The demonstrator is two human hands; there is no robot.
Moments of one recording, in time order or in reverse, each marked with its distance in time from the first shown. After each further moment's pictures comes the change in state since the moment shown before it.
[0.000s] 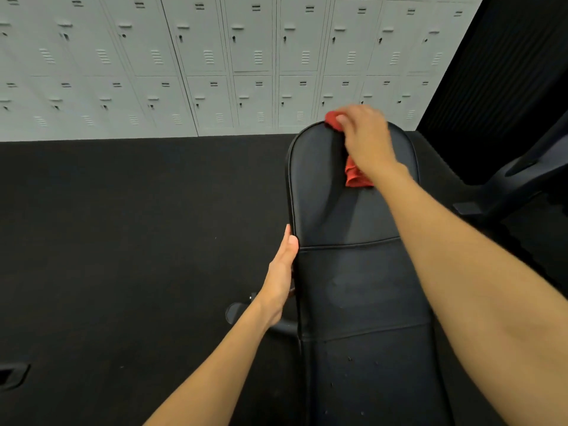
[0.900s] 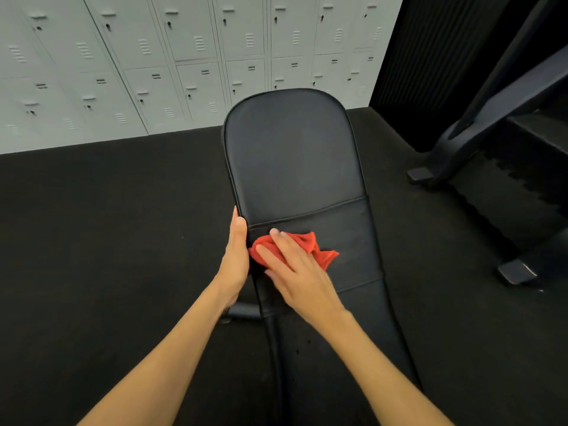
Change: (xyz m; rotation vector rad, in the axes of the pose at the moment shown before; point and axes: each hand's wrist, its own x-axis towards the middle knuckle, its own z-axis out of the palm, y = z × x) left_hand 0.017 -0.018 0.002 0.084 -0.002 0.151; right_hand -0.273 -0.045 0.037 0.039 -0.100 -0.169
